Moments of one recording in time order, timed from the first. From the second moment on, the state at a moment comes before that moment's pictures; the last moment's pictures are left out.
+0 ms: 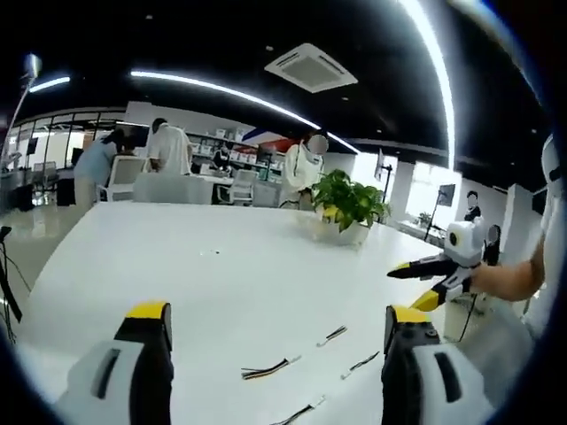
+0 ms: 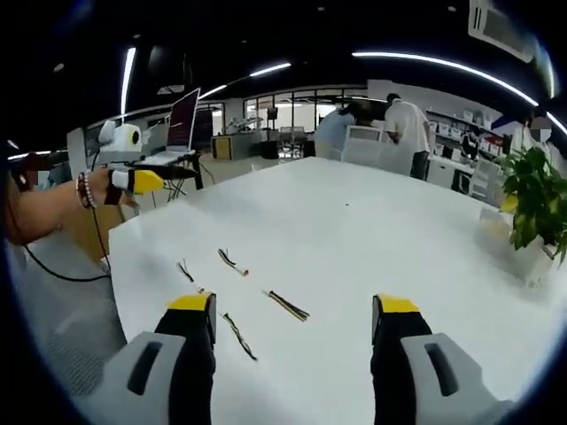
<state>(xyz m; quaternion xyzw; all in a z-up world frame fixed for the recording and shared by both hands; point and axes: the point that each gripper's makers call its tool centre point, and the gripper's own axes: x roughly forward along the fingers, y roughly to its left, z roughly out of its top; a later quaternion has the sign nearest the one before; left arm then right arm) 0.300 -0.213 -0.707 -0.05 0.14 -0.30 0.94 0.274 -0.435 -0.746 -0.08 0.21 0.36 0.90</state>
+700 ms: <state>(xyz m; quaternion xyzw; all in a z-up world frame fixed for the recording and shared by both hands) 0.324 -0.255 -0.761 0.03 0.21 -0.39 0.89 0.293 -0.401 -0.776 -0.12 0.23 0.44 0.86</state>
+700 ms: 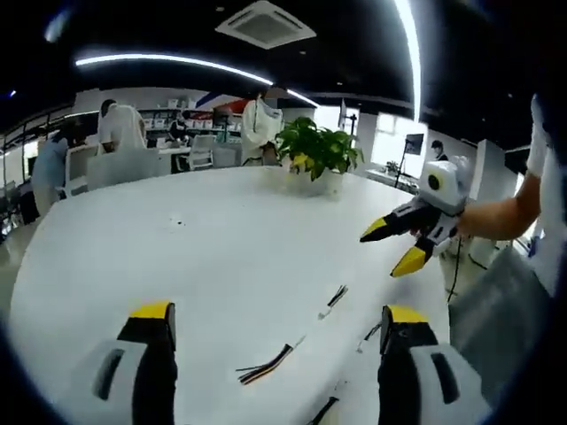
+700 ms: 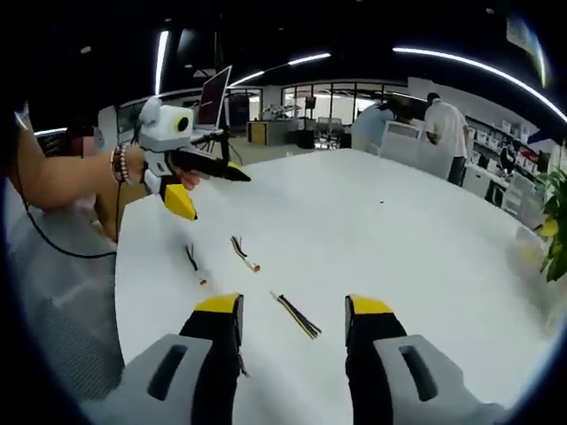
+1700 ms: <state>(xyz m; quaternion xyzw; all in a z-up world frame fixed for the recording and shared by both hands) 0.315 -0.275 -0.817 0.10 0.23 -0.45 0.86 0.309 -0.383 -0.823 -0.19 0.25 0.50 0.81</state>
